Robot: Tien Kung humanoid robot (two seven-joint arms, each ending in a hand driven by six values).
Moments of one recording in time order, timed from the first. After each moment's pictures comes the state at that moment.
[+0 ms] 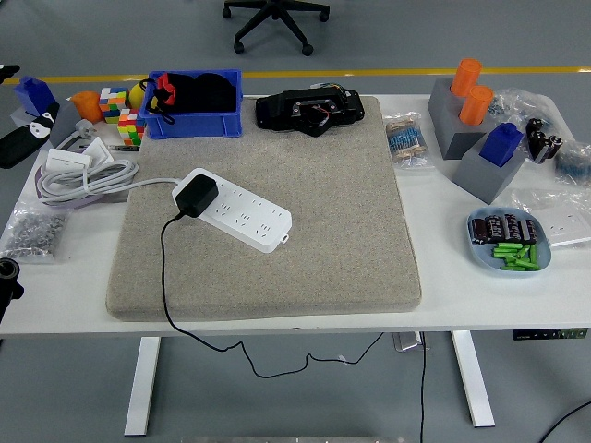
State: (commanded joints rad) left arm -0.22 0.24 -1.59 -1.31 1.85 0.41 -0.12; right arm 0.06 -0.30 1.19 0.35 -0.80 -0.11 -0.13
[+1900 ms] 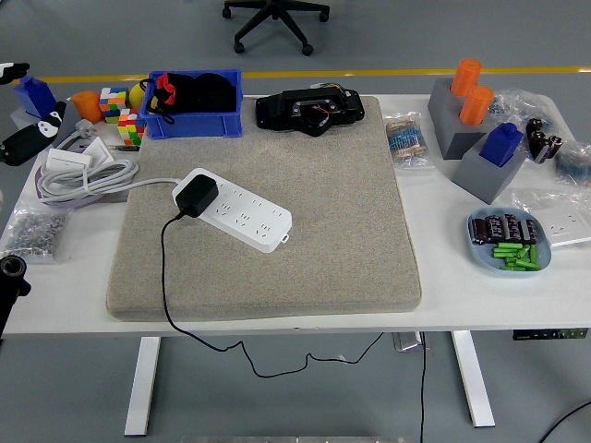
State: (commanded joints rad) left arm -0.23 0.23 -1.57 -1.31 1.85 0.40 -0.11; right arm 0.05 -0.30 1.19 0.35 -0.81 -0.10 -0.15
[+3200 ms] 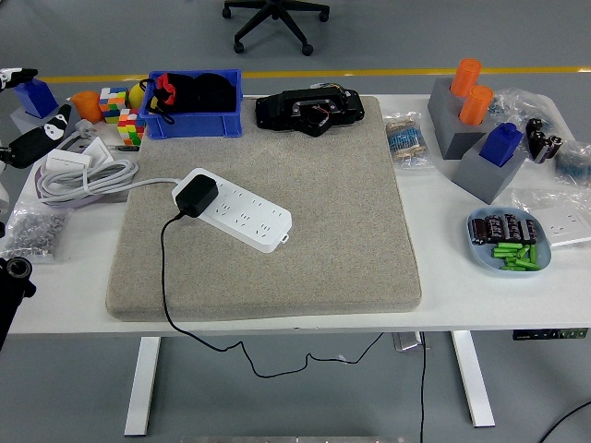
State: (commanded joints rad) left arm -0.23 0.22 -1.55 -1.31 1.85 0.41 -0.09; right arm 0.03 -0.29 1.18 0.35 -0.81 -0.09 -0.15
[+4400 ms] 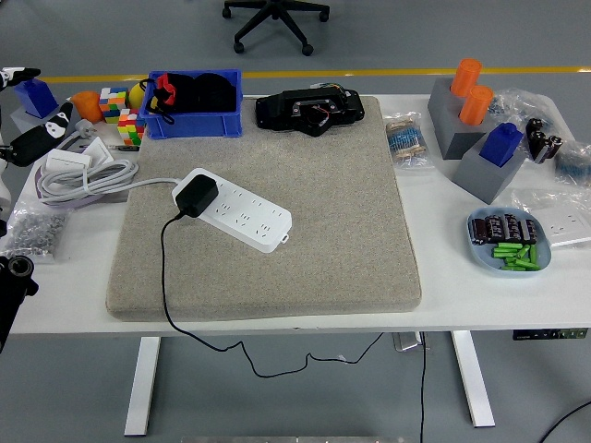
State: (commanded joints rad) left arm -0.23 0.22 -1.55 -1.32 1.85 0.41 -0.09; right arm 0.03 -0.29 1.19 0.35 -0.81 -0.09 -0.15
